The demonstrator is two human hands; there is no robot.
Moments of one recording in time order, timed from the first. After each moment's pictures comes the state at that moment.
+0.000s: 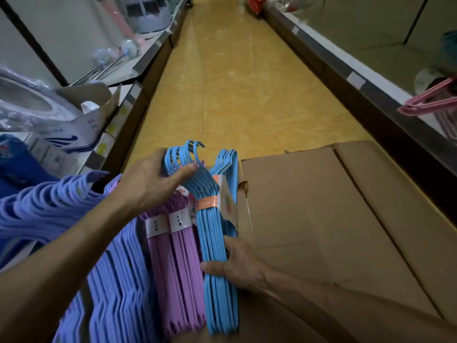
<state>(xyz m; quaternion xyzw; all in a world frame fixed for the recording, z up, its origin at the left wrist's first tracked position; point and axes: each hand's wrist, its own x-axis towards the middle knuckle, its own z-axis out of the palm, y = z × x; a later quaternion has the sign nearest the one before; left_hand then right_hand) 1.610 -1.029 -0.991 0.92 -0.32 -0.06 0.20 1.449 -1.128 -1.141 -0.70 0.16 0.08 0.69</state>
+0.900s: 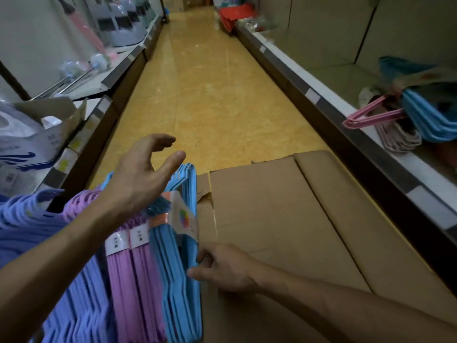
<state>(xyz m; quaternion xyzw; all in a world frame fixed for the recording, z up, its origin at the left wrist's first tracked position) 1.574 -1.081 -0.974 0.85 -0.40 0.03 0.34 1.420 -1.173 -1.103 -0.85 0.15 0.14 0.48</state>
